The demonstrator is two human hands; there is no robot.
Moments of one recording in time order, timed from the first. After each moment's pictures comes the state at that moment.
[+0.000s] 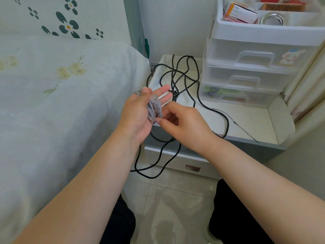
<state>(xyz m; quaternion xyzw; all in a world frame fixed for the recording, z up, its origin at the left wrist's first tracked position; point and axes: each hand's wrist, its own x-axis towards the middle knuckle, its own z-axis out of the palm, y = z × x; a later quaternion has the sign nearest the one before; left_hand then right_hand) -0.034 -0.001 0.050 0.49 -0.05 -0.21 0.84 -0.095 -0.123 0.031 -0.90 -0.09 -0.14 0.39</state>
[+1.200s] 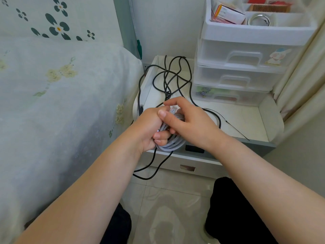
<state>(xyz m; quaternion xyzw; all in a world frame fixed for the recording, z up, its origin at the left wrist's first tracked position) -0.060 -0.024 0.053 0.62 -0.03 -0.40 0.67 -0.112 -0.149 0.049 -0.90 -0.01 -0.06 0.43</state>
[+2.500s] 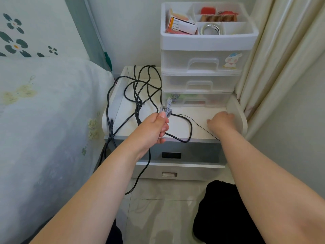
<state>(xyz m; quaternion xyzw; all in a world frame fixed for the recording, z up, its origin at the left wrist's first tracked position) -0.064 -0.096 0.025 0.72 -0.17 -0.30 0.60 -0.093 -0.339 -0.035 -0.85 0.49 0.05 0.20</state>
